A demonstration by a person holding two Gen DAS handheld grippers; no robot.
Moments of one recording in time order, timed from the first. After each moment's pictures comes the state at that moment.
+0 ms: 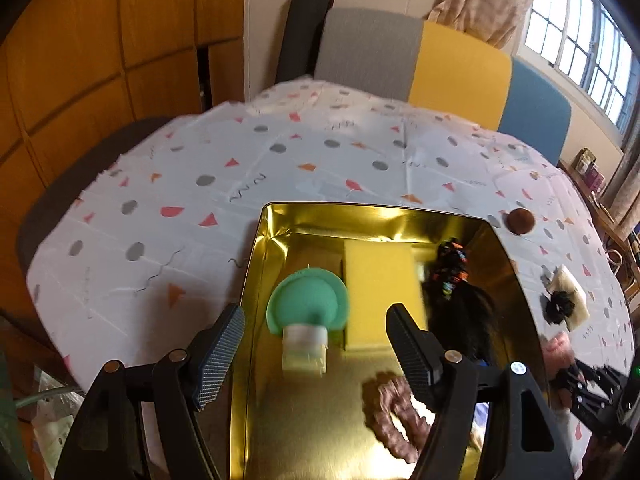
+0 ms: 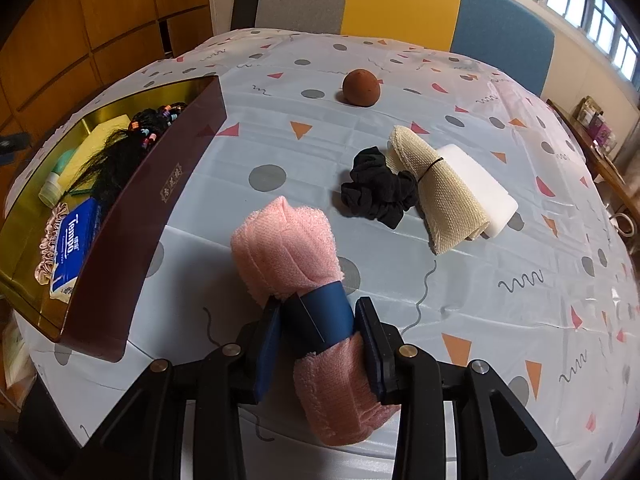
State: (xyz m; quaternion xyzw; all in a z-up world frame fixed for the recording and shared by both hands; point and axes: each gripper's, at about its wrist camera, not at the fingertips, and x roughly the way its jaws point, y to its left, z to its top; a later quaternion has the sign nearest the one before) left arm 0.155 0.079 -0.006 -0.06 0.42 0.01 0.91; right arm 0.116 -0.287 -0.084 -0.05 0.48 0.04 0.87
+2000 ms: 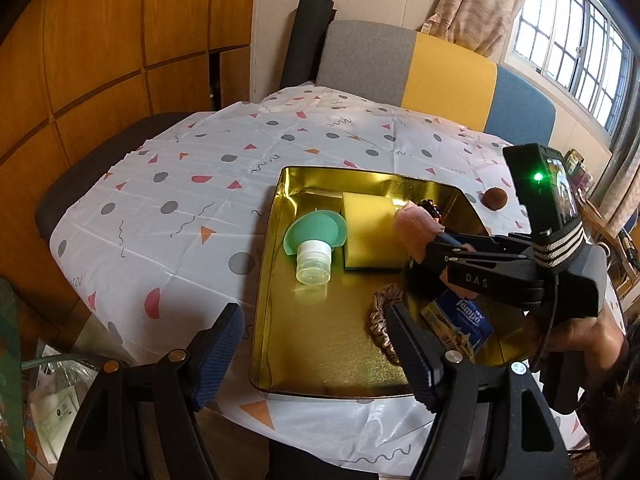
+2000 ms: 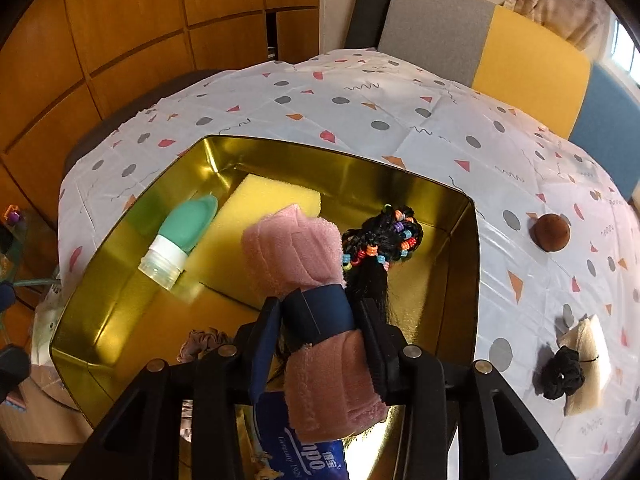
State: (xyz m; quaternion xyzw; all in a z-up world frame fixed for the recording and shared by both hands) left arm 0.061 0.086 -0.002 -0.07 0.41 0.00 0.91; right arm 0.193 -0.087 -0.047 -0.10 0.46 0.18 0.86
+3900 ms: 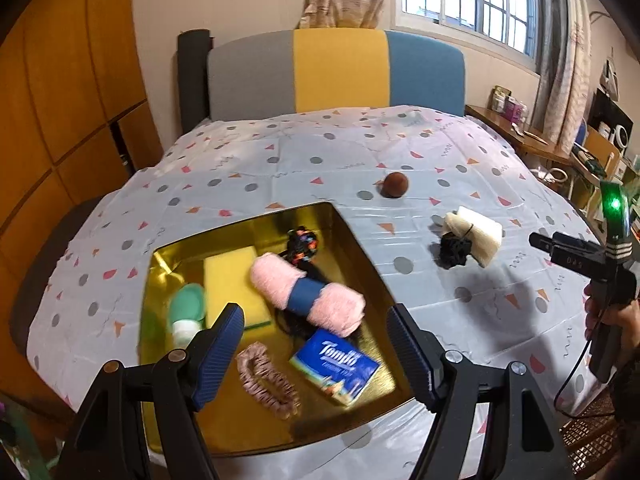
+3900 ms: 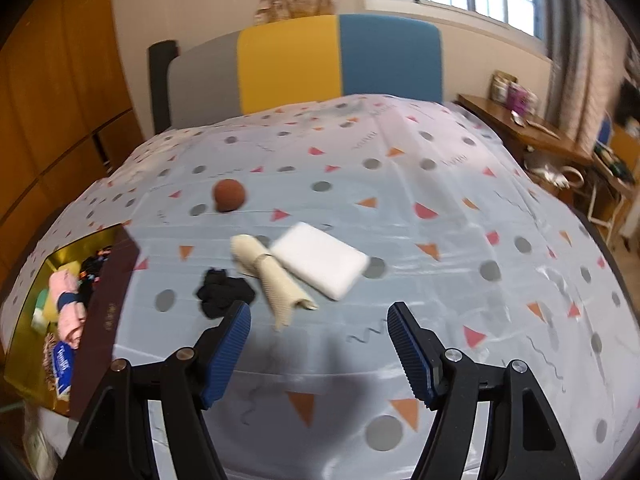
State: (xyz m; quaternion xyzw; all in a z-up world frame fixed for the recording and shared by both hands) left arm 0.092 -0.060 0.046 0.06 0.39 -0.12 0.91; right arm 0.107 -0.415 -0.020 0.07 0.38 -0.06 0.92
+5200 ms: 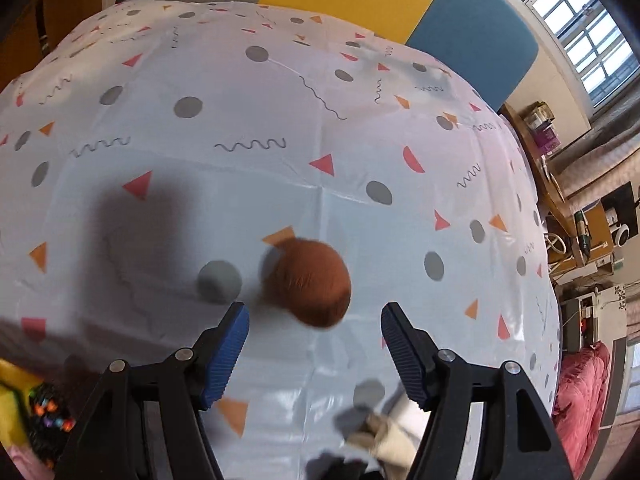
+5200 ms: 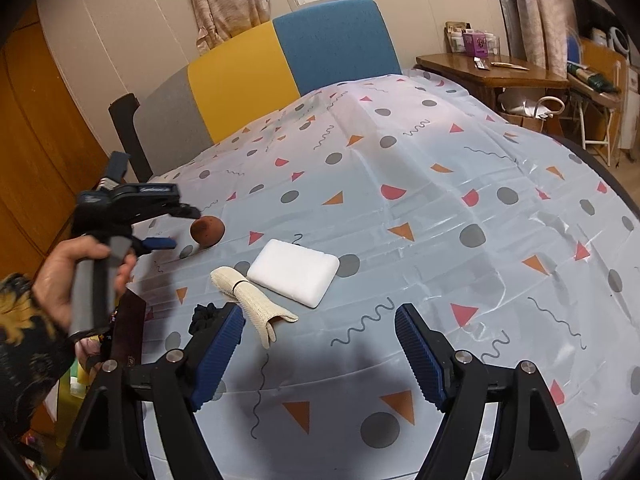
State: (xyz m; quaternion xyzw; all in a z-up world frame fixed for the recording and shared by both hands) left arm 0.401 -0.243 -0.054 -0.11 0.57 -0.15 0.80; right arm 0.102 -0.464 -0.016 0.20 0.36 -0.08 0.91
